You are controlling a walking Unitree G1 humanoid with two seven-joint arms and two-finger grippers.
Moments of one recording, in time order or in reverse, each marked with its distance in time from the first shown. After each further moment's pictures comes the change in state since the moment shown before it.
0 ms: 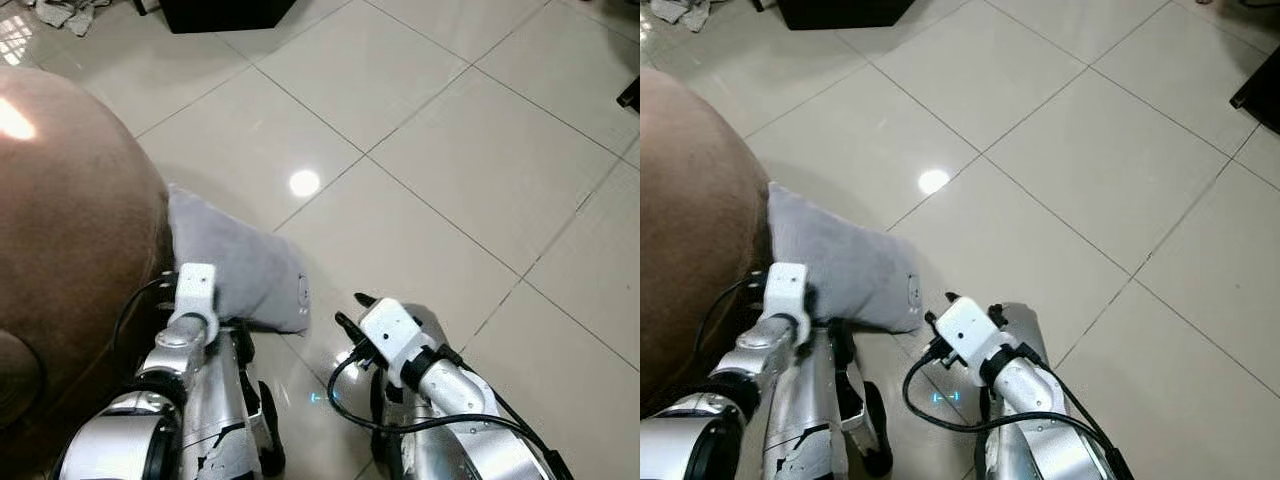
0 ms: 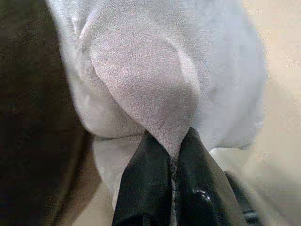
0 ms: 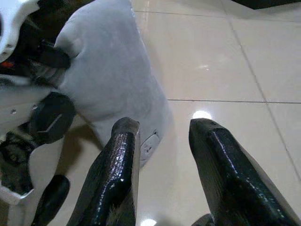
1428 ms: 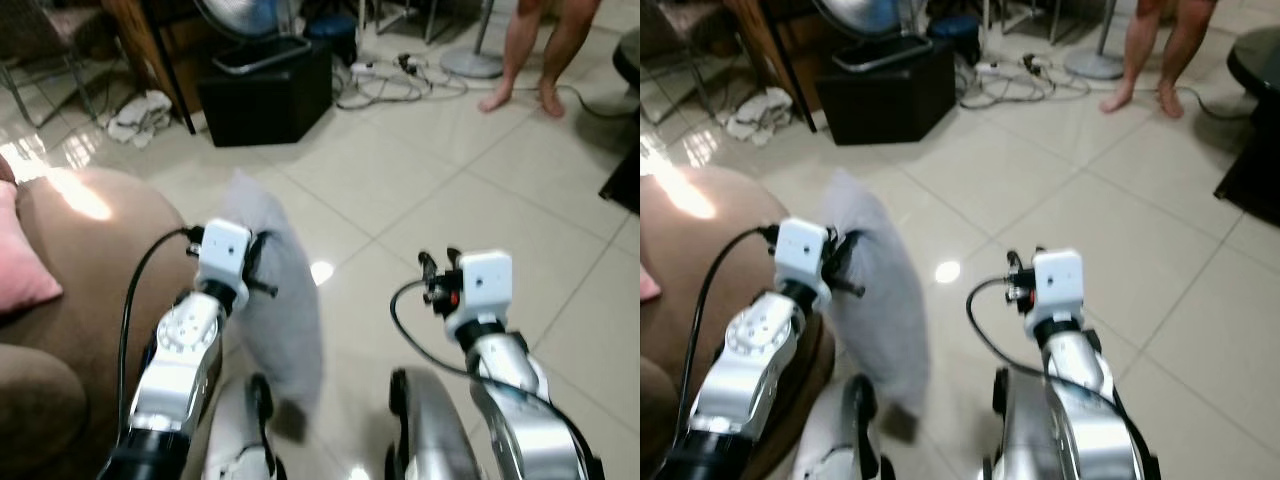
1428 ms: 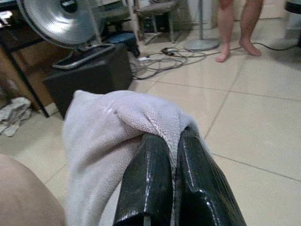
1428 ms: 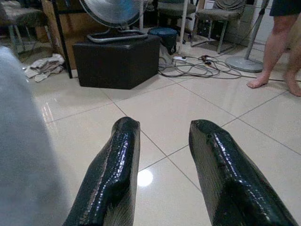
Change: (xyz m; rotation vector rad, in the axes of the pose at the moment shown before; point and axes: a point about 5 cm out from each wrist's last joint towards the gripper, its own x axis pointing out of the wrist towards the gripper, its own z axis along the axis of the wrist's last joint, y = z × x) left arm -0.075 -0.041 0.084 0.121 -0.553 -0.227; right arm -0.021 -0.066 0.010 0.305 -0.046 -0.526
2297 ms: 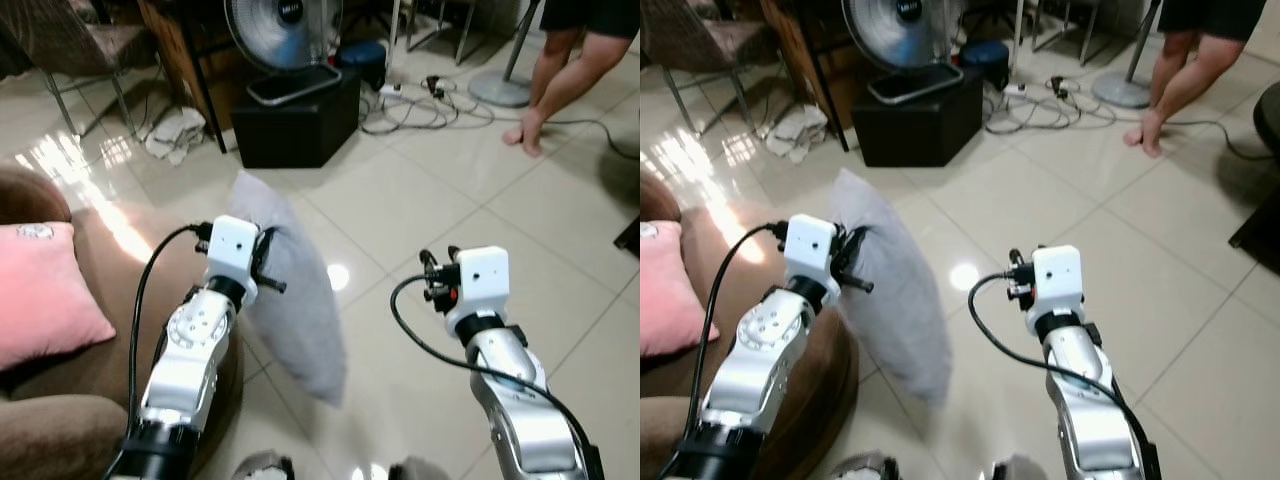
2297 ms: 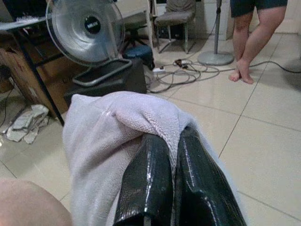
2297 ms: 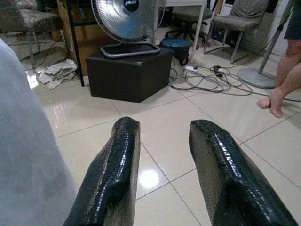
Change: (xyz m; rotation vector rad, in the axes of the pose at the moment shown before) left arm 0.006 -0.008 0.002 -0.025 -0.011 -0.019; right arm 0.005 -0.003 -0.001 -0.029 0.015 -0.002
